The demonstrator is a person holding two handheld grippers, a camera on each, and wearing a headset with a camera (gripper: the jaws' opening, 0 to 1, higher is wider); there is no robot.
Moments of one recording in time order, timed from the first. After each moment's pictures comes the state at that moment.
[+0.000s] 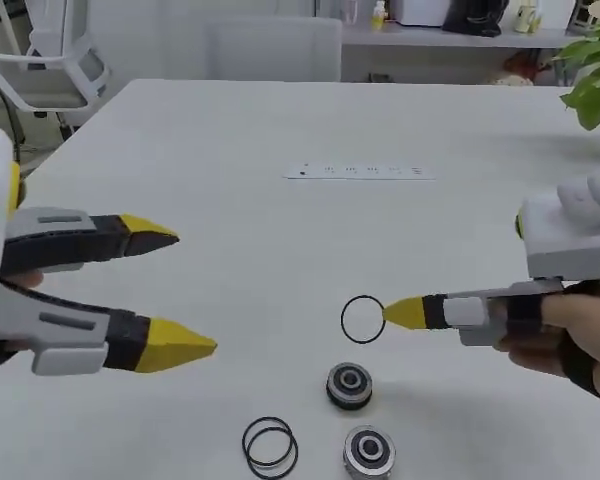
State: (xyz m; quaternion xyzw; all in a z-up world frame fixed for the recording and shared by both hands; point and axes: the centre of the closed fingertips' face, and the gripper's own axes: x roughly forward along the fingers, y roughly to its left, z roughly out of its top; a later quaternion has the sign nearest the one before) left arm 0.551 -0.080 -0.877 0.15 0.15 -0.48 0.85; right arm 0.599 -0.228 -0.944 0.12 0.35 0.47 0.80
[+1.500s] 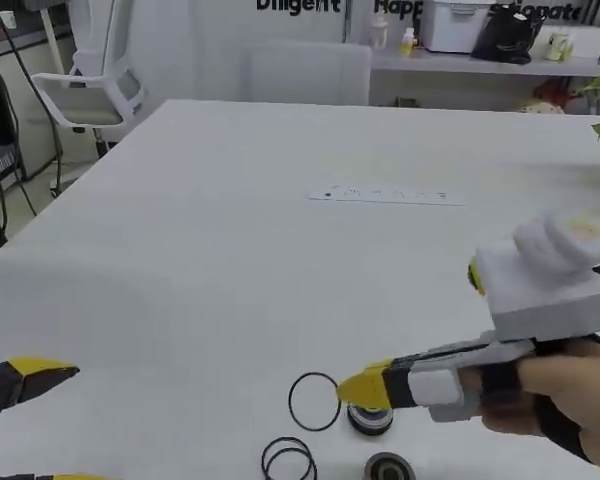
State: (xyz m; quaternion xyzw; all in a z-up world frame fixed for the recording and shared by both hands) left arm 0.488 -0.017 -0.937 0.08 0.23 -0.37 0.90; right arm 0.519 -0.157 -0.954 0.06 0.39 0.60 0.70
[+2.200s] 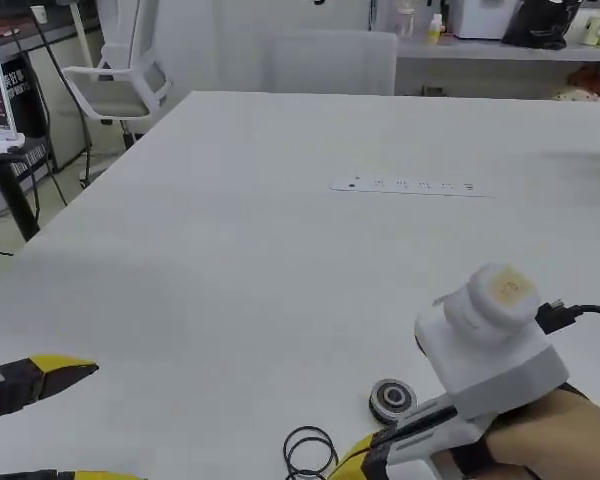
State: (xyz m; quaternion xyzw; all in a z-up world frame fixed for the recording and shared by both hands) left arm 0.482 -0.007 -0.942 0.07 0.24 -0.36 0.90; right arm 0.477 -0.146 -1.004 -0.05 0.43 0.63 0.64
